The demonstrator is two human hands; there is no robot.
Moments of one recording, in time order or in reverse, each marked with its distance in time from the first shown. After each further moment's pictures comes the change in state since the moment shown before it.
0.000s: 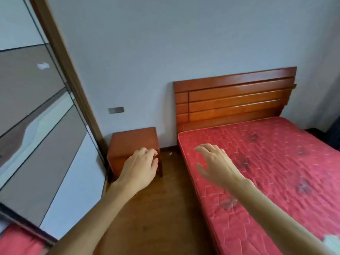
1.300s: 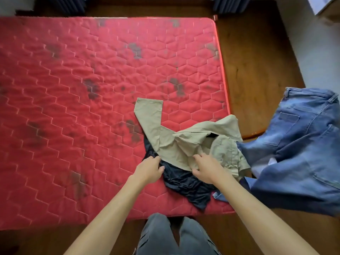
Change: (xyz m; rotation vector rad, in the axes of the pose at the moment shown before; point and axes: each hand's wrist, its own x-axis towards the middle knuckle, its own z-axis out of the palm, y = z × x) left_hand -0.061 0.569 0.461 0.194 -1.240 1.180; right_hand -0.491 0.368 0.100 0.365 -0.344 1.619
